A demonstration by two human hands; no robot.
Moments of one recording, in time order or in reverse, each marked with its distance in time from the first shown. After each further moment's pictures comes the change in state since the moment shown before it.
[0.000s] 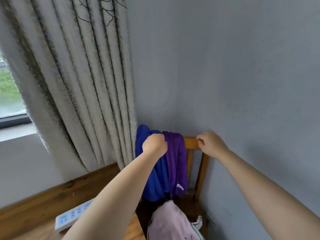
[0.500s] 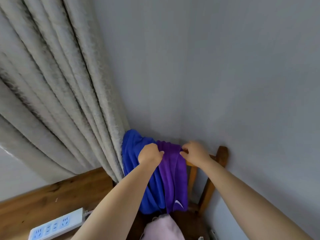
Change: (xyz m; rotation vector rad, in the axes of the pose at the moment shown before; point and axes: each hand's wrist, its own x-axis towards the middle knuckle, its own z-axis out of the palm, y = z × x) left_hand 0.137 0.000 0.085 -0.060 -0.133 -0.289; right_hand 0.146 0.052 0.104 0.140 -0.309 -0.050
